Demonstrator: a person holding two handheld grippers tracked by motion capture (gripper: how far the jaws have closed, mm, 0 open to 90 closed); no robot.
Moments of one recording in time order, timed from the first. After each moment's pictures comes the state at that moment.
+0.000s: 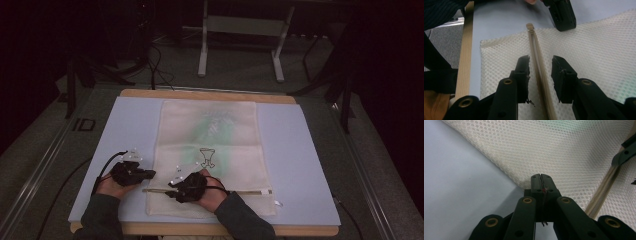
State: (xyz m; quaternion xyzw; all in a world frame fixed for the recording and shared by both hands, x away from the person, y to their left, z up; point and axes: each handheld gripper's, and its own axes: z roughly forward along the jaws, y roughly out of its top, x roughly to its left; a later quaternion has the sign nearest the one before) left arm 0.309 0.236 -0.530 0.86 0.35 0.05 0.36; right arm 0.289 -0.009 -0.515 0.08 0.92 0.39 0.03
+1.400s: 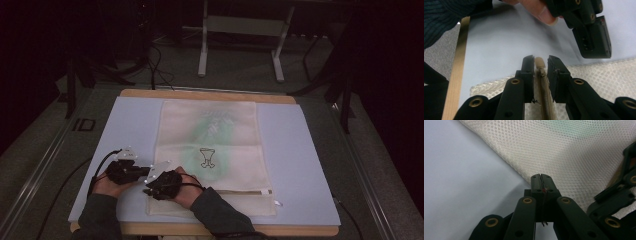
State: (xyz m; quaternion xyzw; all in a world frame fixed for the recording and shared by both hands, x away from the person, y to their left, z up) left arm 0.308 0.247 -0.523 0.85 0.37 0.07 0.37; right arm 0.294 0.060 -0.524 0.05 0.92 0.38 0.03
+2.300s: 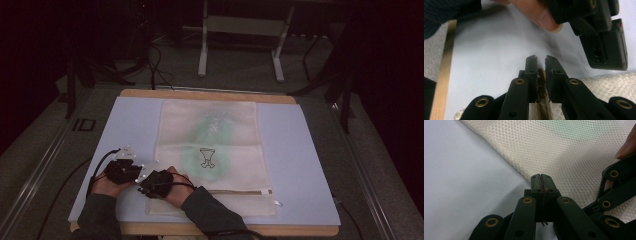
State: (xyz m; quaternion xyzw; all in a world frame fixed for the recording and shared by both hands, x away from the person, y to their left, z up) left arm 0.307 0.249 -0.521 0.84 0.37 0.08 0.38; right arm 0.297 0.084 -0.530 0.06 0.93 0.37 0.03
